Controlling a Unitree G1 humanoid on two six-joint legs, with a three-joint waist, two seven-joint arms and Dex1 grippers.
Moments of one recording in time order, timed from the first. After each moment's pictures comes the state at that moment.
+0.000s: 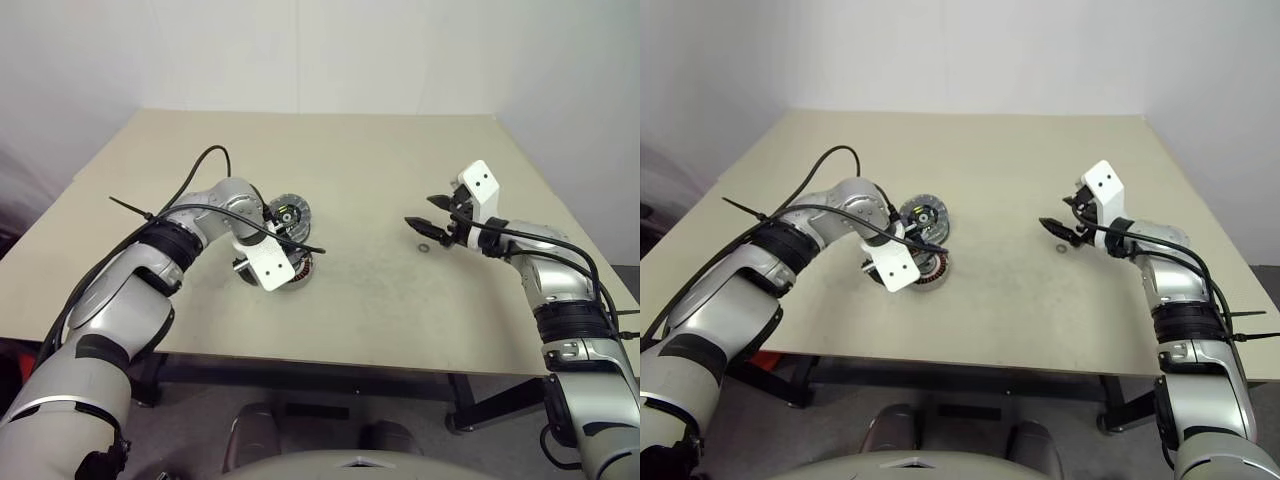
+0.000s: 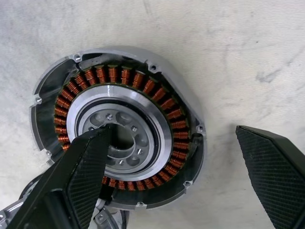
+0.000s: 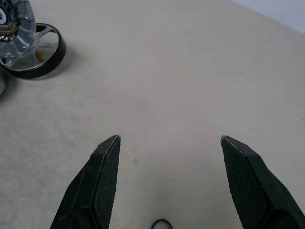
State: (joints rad) left arm -1.08 0.50 -0.69 0.74 0.51 -0.74 -1.43; right arm -0.56 -0.62 -0.03 0.43 0.20 0.22 0.85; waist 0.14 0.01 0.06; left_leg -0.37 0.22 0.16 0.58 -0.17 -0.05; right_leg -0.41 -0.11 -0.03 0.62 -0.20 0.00
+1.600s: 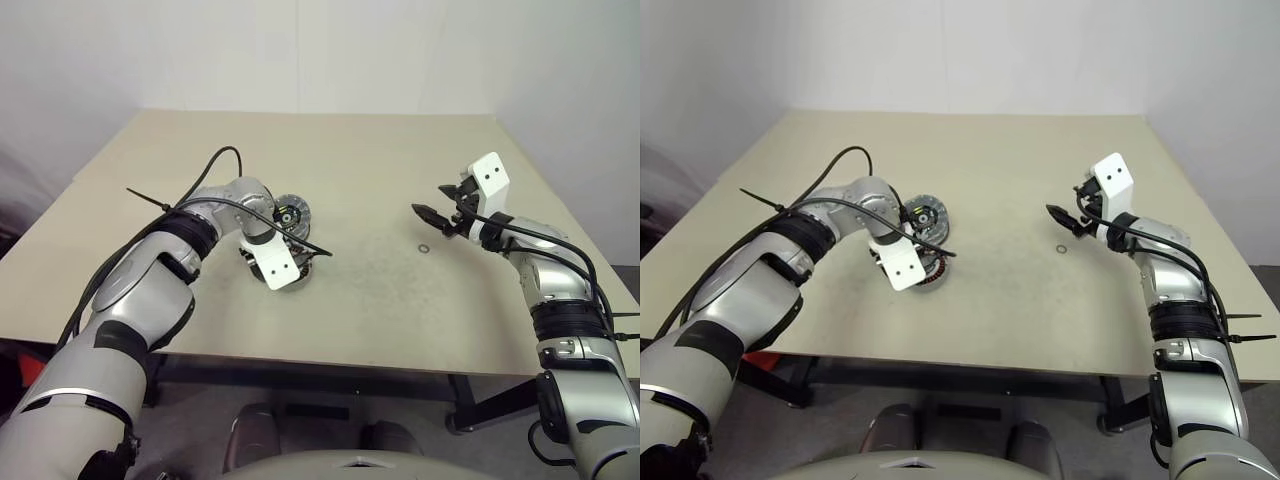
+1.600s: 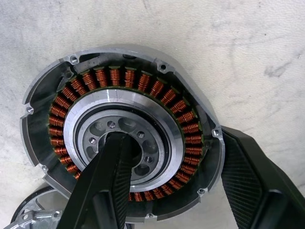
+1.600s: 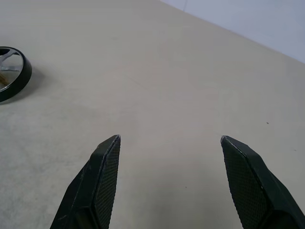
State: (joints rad) left arm -1.17 0.41 -0.74 0.95 0.57 -0.83 -1.40; right arm -0.57 -0.59 -0.08 0.44 0.20 0.18 0.75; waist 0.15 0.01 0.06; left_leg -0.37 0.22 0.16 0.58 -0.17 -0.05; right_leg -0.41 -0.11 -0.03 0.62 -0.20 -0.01
